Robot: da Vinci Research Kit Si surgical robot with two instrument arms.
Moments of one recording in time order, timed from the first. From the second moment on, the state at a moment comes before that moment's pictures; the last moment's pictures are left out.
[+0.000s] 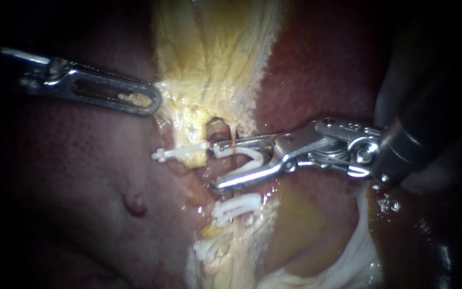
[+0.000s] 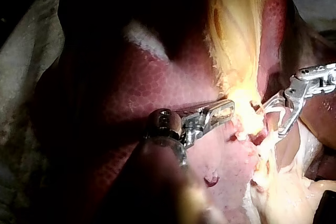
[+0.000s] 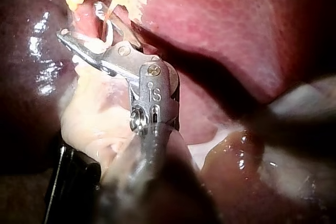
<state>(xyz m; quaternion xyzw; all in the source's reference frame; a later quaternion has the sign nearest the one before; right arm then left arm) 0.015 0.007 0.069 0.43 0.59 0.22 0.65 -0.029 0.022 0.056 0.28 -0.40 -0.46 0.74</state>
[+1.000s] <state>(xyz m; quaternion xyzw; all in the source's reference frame) 0.014 0.007 0.064 0.46 0.62 0.22 0.60 -0.029 0.022 0.056 0.28 -0.40 -0.46 0.74</state>
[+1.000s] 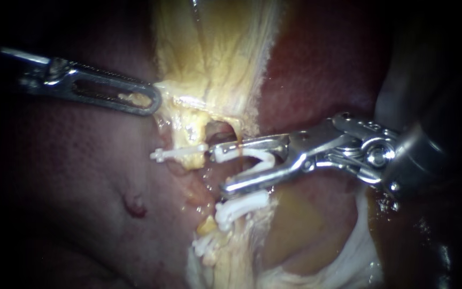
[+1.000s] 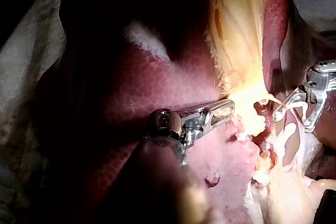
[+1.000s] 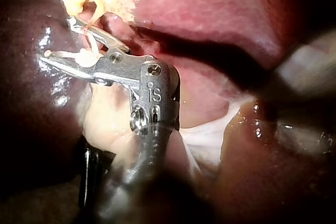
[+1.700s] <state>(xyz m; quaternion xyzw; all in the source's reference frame) 0.012 0.008 0.066 0.49 0.59 0.25 0.59 -0.029 0.022 0.057 0.28 -0.40 -0.46 0.74</state>
